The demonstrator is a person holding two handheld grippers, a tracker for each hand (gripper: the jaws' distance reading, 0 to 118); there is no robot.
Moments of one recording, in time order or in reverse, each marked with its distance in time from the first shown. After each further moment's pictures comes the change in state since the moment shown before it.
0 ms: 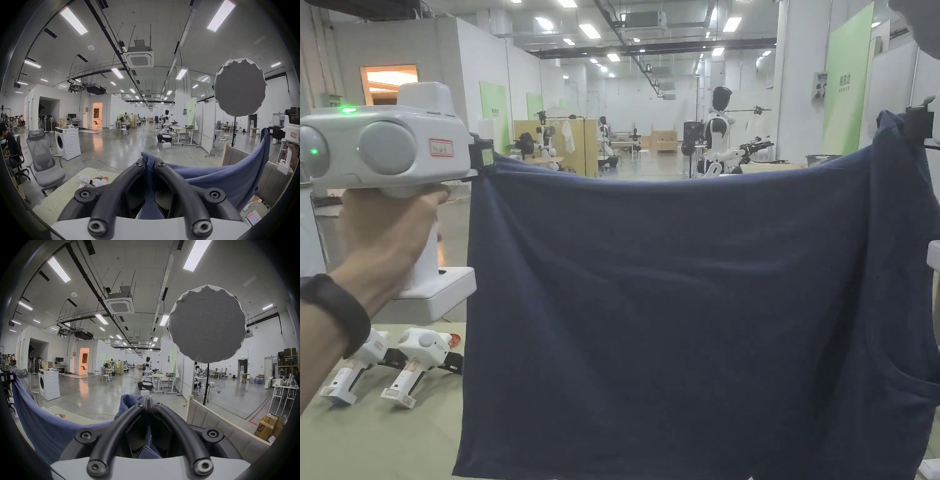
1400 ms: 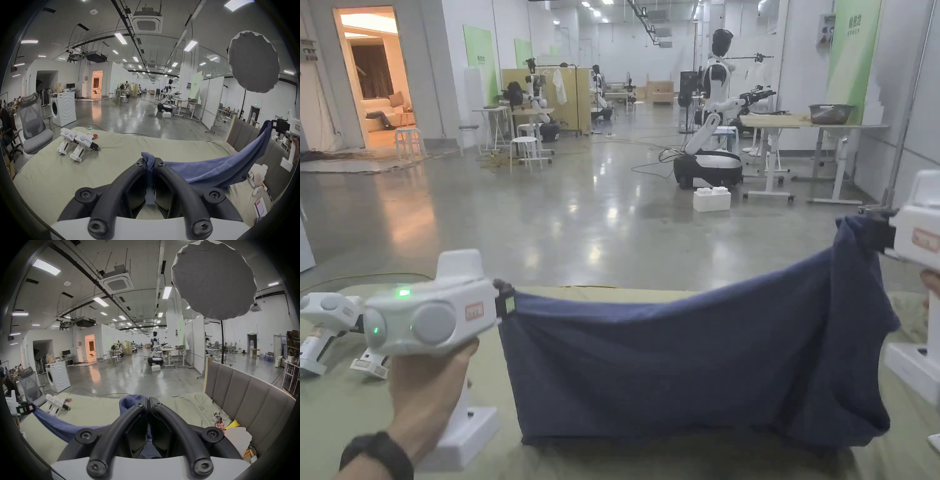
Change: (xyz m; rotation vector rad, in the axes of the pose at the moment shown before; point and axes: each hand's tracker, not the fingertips) left arm -0.003 -0.240 -0.096 -0.310 -0.022 0.124; right arm -0.015 -0.190 -0.067 -0.232 0.135 -0.115
